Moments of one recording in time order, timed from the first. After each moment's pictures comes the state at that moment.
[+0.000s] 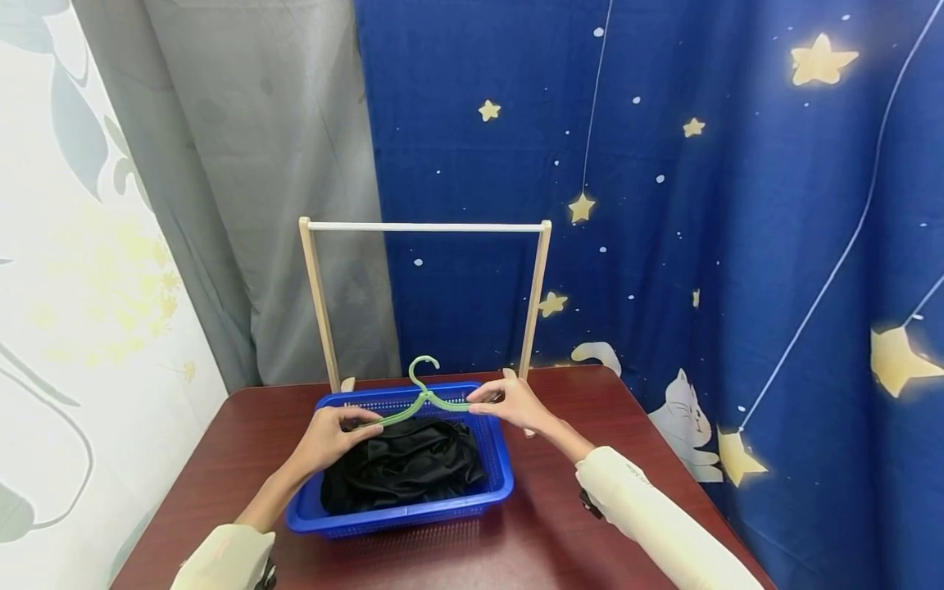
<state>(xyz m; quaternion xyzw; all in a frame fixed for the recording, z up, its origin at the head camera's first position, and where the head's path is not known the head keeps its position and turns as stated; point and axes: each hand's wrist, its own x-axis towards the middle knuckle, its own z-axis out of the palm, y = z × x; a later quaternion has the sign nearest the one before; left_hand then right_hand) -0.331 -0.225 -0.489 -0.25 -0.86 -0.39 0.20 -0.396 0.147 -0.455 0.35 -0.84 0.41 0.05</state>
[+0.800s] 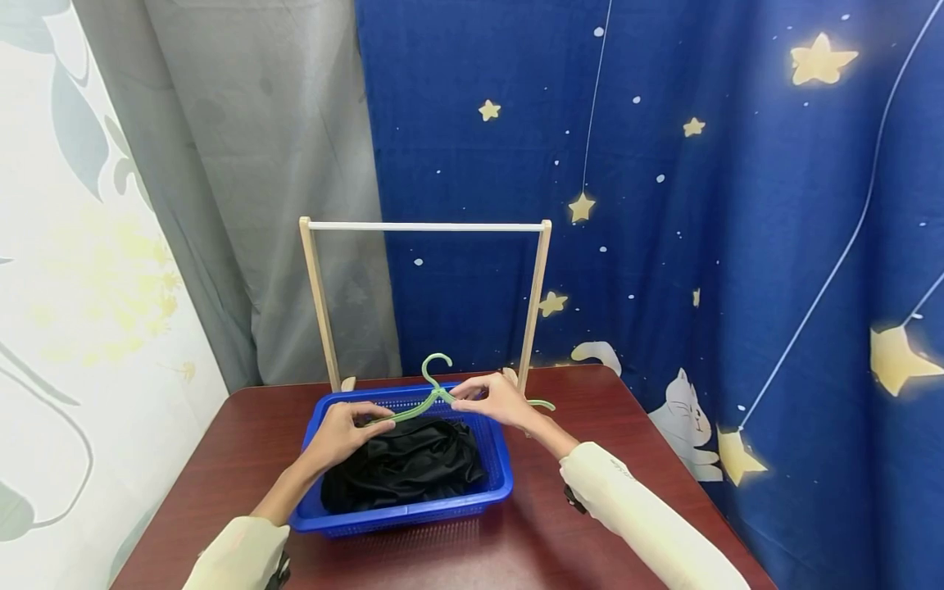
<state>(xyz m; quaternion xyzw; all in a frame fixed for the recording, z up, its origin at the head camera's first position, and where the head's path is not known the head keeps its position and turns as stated) -0.336 -0.207 -0.486 -0.25 -0.85 -0.42 0.18 -0.394 0.120 -0.447 0.37 -0.83 0.41 0.05</state>
